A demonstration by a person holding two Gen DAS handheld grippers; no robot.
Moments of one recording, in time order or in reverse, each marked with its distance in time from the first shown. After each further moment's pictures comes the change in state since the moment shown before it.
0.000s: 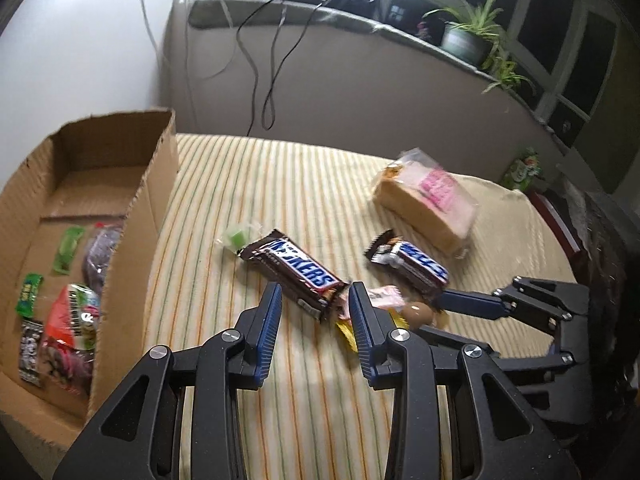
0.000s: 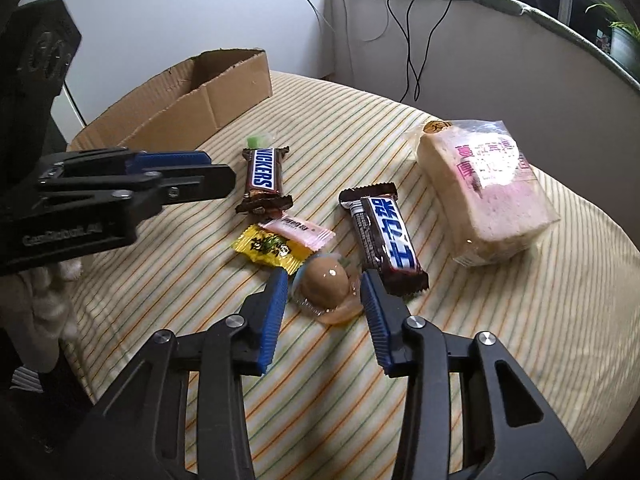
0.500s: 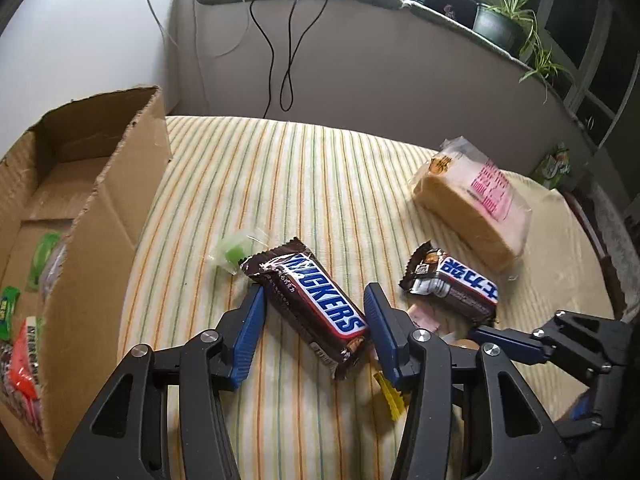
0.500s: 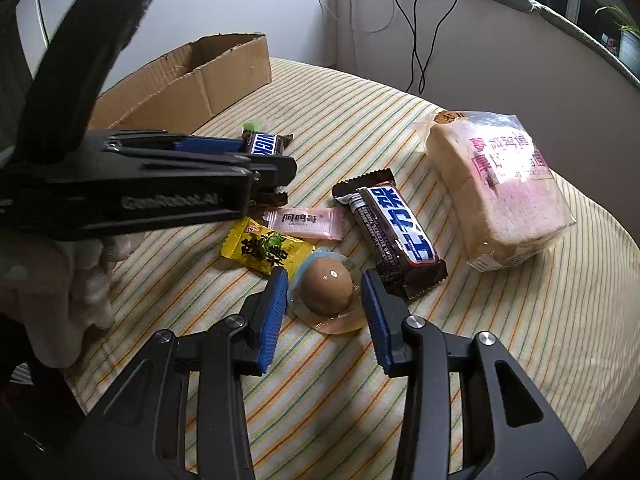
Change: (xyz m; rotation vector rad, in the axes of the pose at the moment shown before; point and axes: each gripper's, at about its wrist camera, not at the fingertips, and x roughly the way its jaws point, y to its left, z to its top) left arm 0.044 0.000 0.012 -0.004 0.050 0.079; right arm 0.016 0.001 0.000 -0.021 0.026 -0.011
